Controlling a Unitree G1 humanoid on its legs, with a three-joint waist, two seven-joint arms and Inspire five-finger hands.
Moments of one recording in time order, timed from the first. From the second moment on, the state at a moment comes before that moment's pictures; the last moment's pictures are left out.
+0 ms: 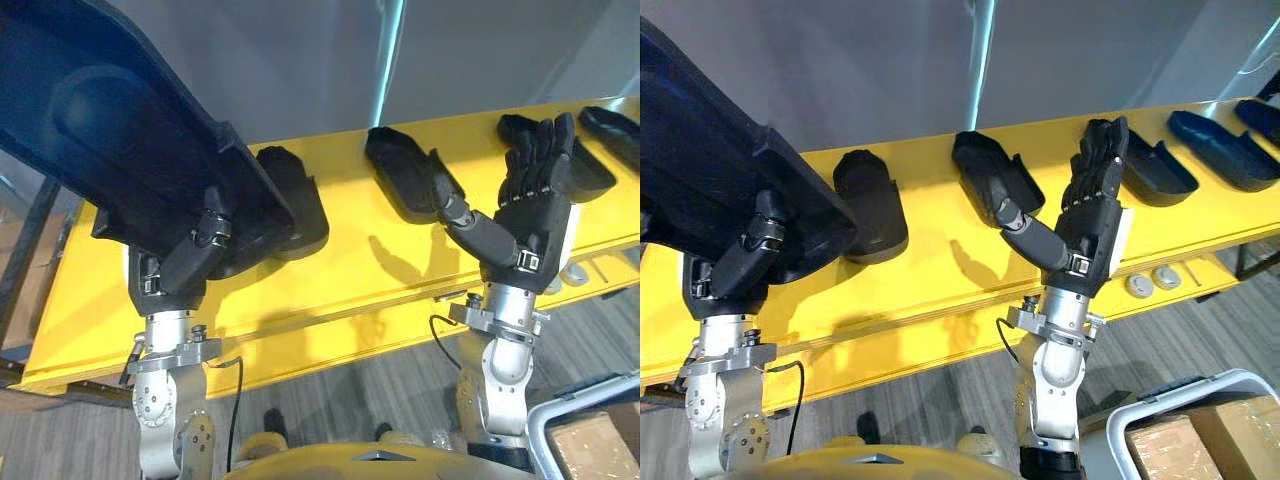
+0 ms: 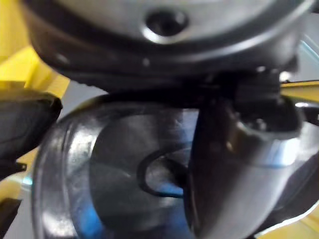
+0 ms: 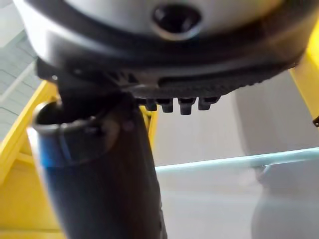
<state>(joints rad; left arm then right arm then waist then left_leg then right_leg) 0.33 -0.04 0.11 -0.47 -0.47 -0.28 -0.14 0.15 0.05 -0.05 -0.33 0.15 -0.46 -0.10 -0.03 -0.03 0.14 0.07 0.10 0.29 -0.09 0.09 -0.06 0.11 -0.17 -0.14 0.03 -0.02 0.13</state>
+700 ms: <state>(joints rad) 0.33 0.02 0.32 -0.36 -0.04 -0.09 0.15 0.19 0.04 0.06 -0.33 0.32 -0.39 0.06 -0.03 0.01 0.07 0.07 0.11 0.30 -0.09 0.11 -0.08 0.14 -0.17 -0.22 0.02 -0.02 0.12</state>
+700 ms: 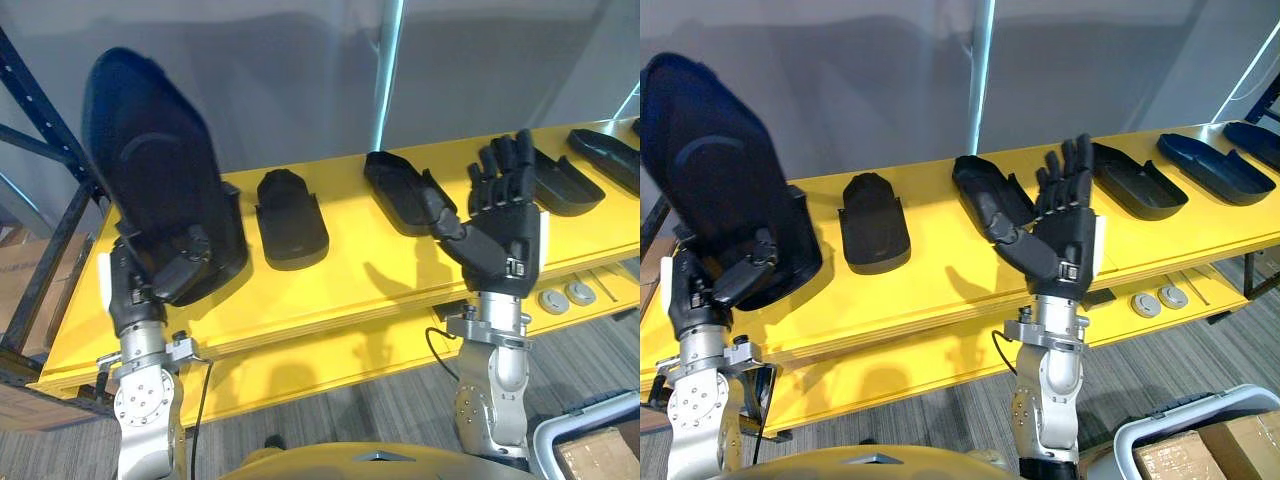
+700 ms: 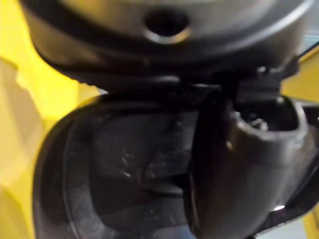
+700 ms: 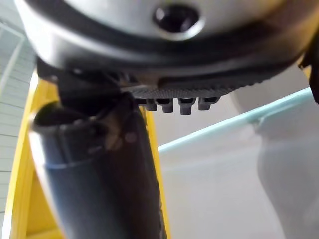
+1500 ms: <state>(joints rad) 0.12 0.16 0.42 0.08 -0.31 0.08 0.04 0.05 -0.12 0.19 -0.31 0.32 -0.31 0.19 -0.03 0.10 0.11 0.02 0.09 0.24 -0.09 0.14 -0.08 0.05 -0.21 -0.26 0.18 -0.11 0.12</state>
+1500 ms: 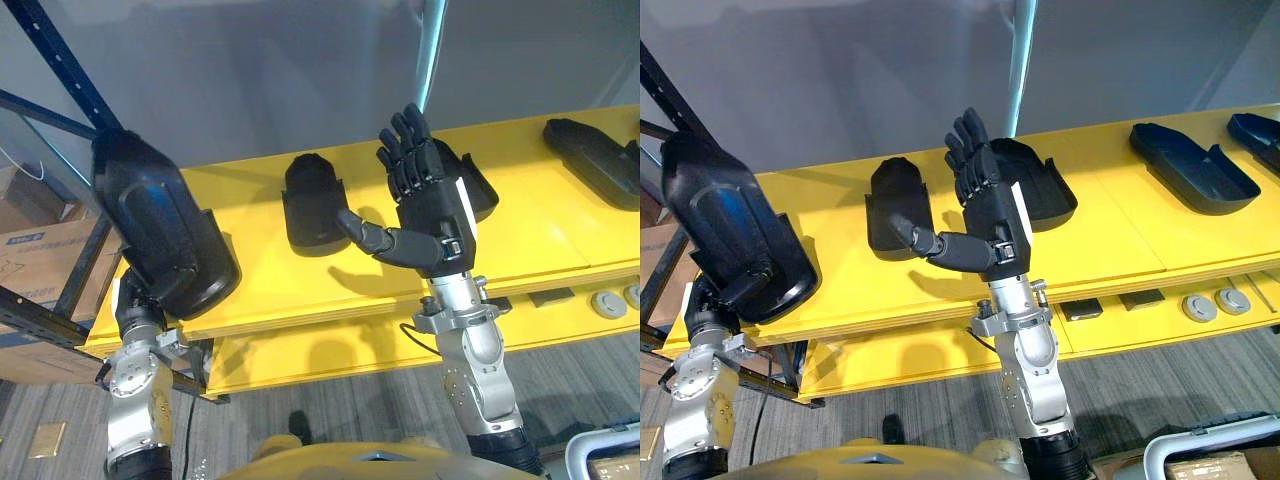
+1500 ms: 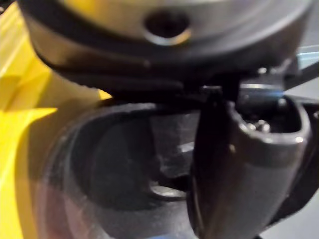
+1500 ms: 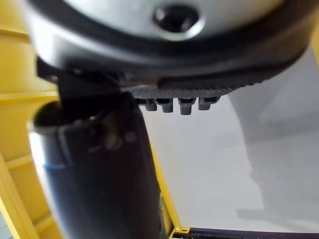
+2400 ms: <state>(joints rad) -0.07 0.33 0.59 0.41 -0.10 0.22 -0.20 0.02 -0.16 0.33 -0.38 0.32 -0.27 0.21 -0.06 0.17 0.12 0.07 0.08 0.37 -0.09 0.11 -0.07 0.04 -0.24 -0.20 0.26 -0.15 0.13</state>
